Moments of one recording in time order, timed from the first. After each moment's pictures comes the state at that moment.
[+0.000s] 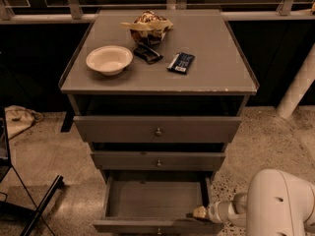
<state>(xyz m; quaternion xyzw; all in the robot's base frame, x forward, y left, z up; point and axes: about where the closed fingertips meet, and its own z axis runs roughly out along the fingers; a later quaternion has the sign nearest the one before) 0.479 -0.217 0.171 0.02 0.94 0.33 0.11</state>
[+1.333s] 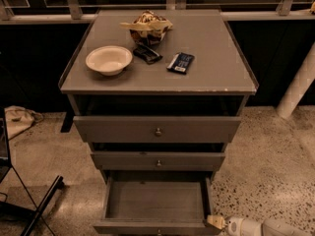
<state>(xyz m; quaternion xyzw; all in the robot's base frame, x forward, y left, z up) 0.434 -0.267 0.219 0.05 0.89 0.38 0.23</state>
